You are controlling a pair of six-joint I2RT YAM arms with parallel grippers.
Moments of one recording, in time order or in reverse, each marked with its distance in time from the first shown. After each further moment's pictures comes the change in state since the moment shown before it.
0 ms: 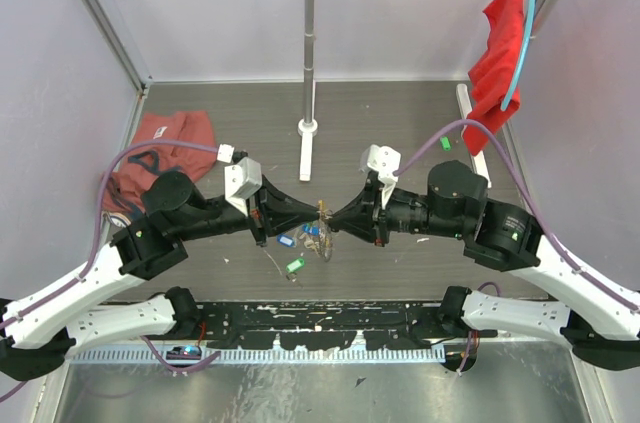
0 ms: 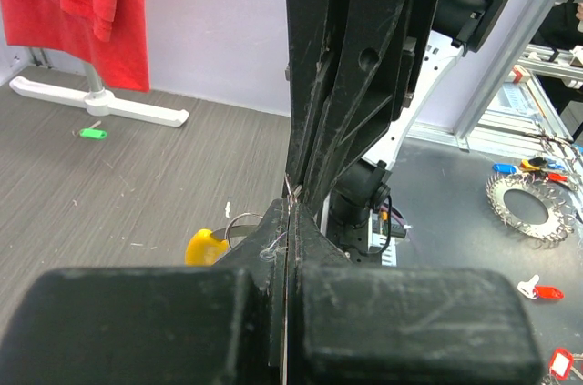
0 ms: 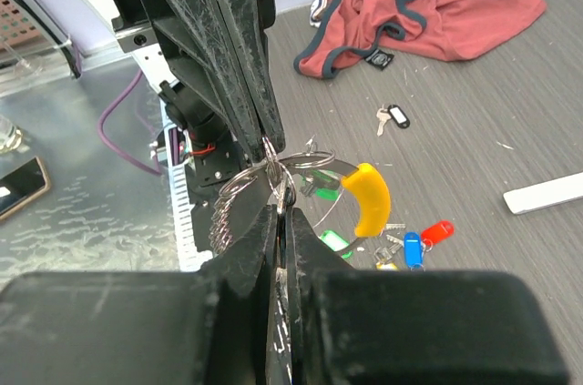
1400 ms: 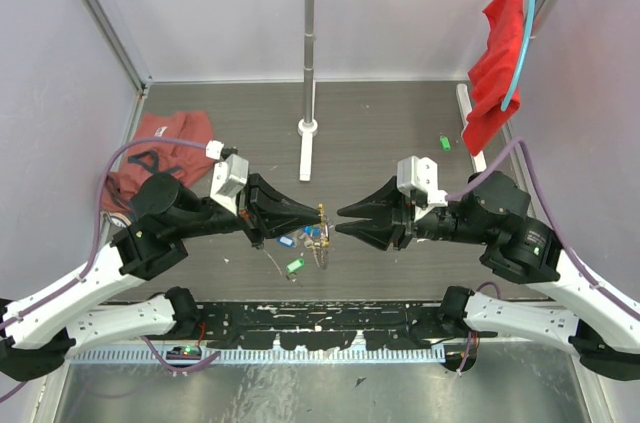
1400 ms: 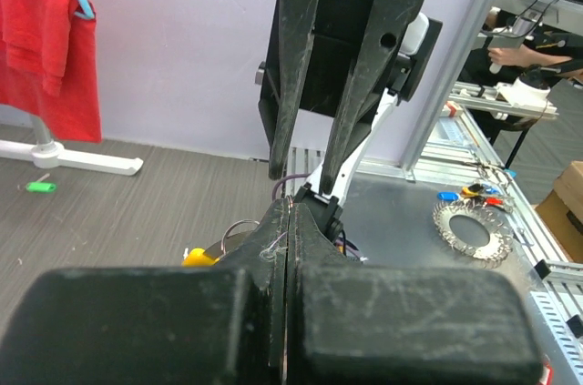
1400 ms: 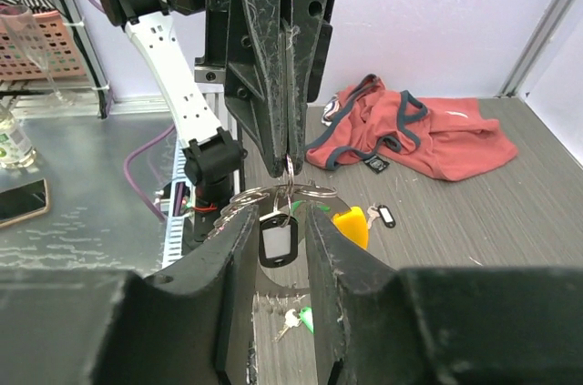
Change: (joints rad) left arm 0.000 -0.002 -0.006 0.132 0.093 -0.099; right arm 0.000 -0.094 -0.057 0.196 -0.121 -0.107
